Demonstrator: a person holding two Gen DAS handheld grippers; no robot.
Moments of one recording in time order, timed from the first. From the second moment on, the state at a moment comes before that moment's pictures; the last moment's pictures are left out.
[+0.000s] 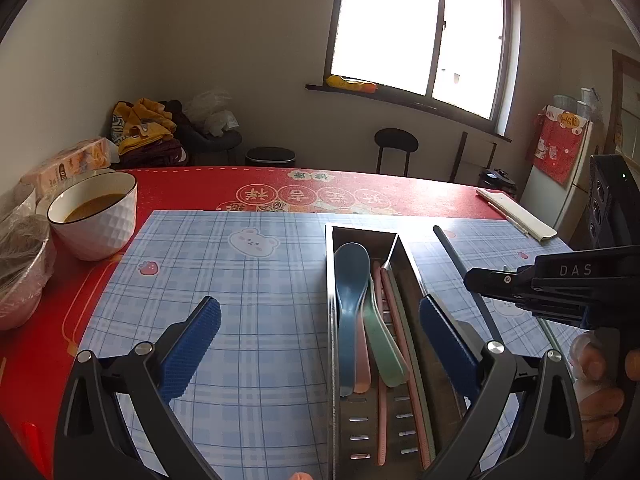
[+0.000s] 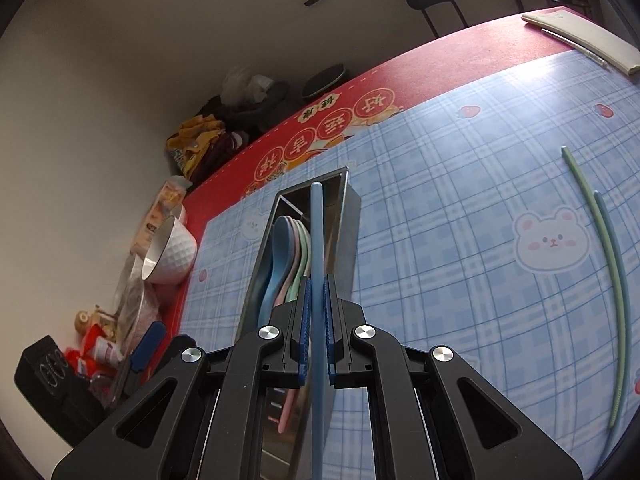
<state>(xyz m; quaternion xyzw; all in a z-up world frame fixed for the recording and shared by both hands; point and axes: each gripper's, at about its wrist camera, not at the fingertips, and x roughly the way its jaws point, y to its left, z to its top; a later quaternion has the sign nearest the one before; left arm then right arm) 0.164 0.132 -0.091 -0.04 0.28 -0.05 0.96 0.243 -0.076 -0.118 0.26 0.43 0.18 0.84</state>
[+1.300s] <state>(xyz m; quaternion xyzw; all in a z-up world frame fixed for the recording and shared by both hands) 0.169 0.141 -0.098 -0.07 0.29 -0.04 0.95 0.251 -0.038 -0.138 0.23 0.43 0.15 0.86</state>
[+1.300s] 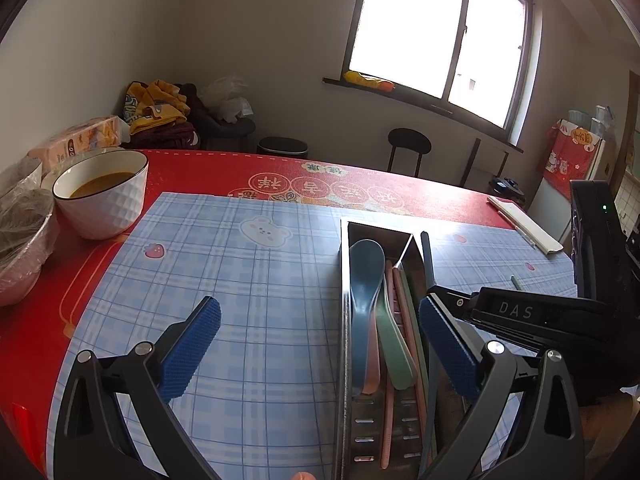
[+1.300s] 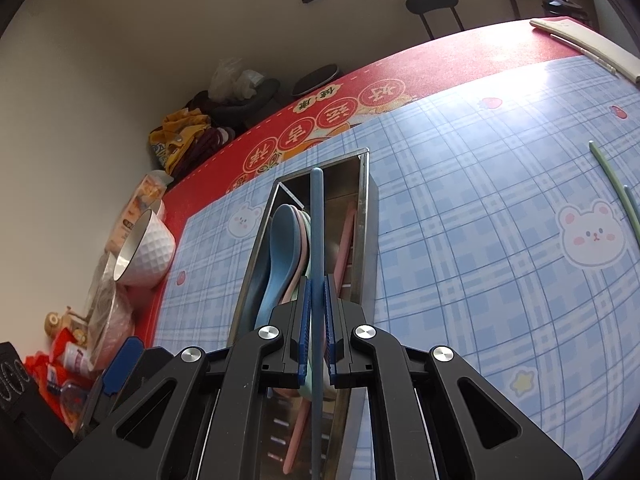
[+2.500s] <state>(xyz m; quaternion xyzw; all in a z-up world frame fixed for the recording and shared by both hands) 0.157 0.133 -0.088 -0.05 0.25 -0.02 0.97 0.209 -0.139 -0.116 0.07 0.33 0.14 0.93</state>
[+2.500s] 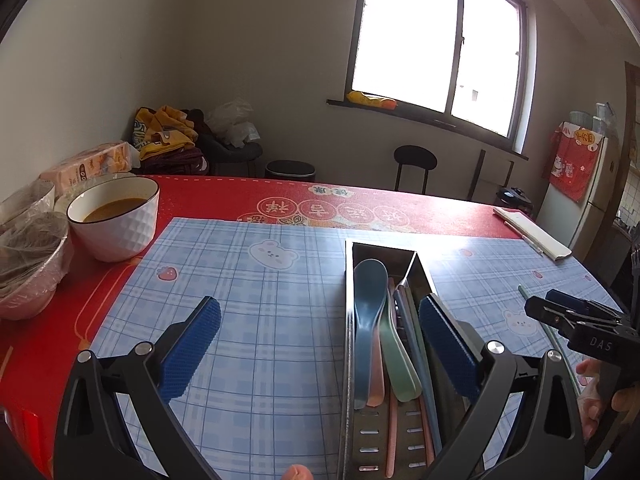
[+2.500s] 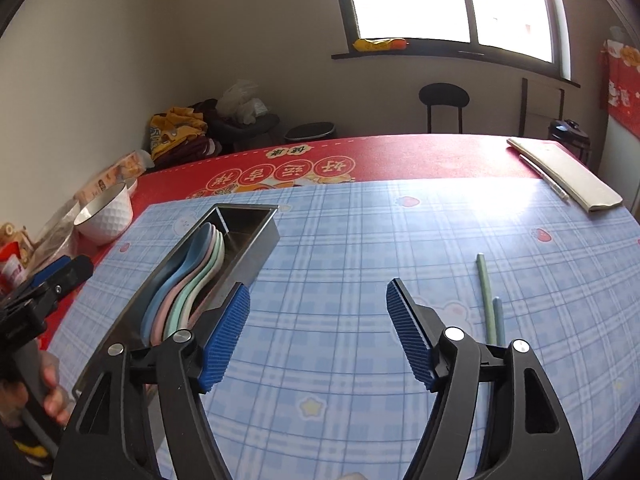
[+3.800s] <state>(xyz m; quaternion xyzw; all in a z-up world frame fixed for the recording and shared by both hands) 0.190 -0.135 -0.130 0.05 0.38 -0.12 0.91 0.209 -0.339 -0.136 0.15 0.33 0.06 0.93</state>
